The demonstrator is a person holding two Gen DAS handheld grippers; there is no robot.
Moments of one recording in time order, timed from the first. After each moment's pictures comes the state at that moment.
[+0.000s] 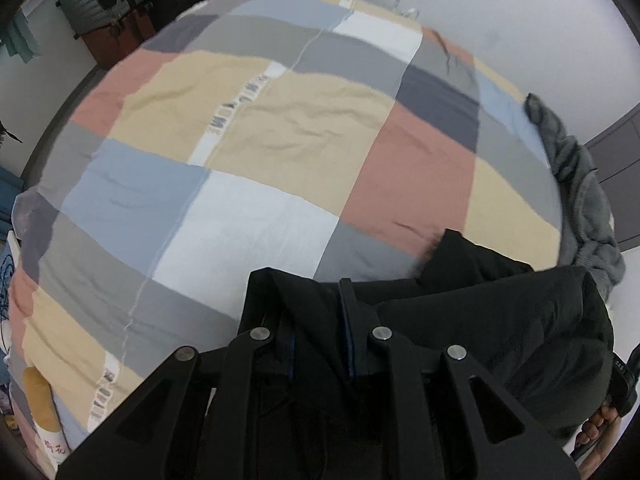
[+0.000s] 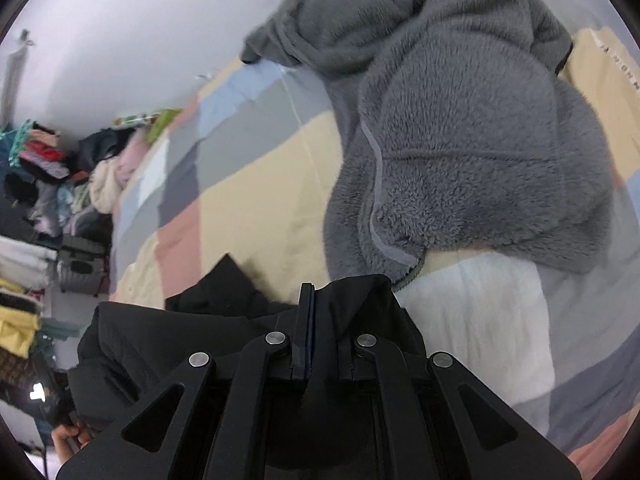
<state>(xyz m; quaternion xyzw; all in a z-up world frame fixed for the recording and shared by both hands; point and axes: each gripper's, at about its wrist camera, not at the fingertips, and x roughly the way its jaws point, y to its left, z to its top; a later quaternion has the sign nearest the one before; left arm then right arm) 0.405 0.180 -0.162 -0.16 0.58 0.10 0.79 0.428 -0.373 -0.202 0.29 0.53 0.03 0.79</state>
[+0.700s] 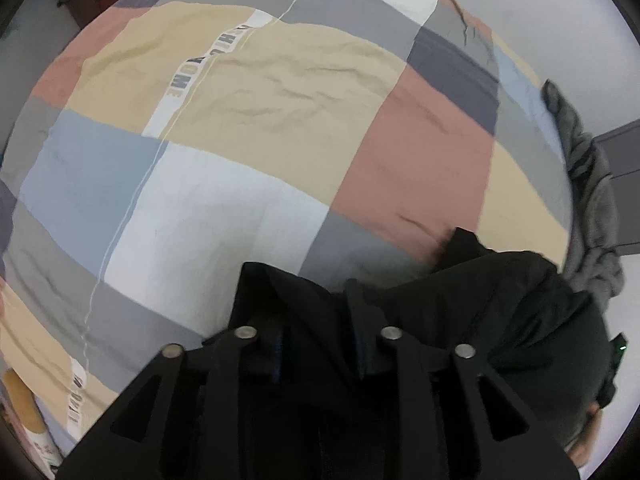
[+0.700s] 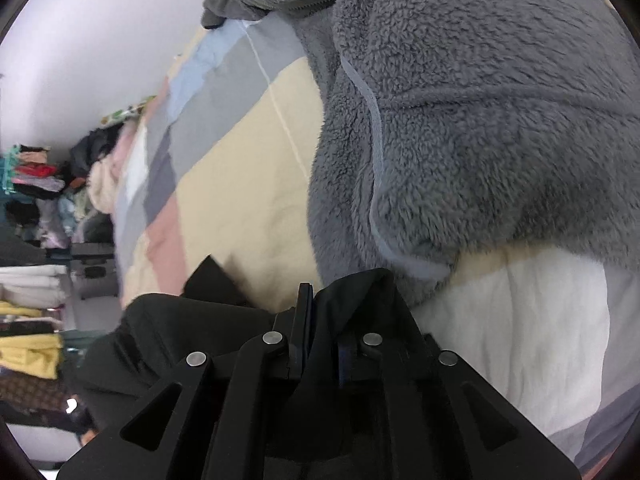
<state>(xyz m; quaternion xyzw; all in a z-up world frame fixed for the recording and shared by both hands) 0.435 0.188 -0.203 -0.21 0.62 0.07 0.75 0.452 -0.387 -0.256 0.36 0.58 0.06 0.73</state>
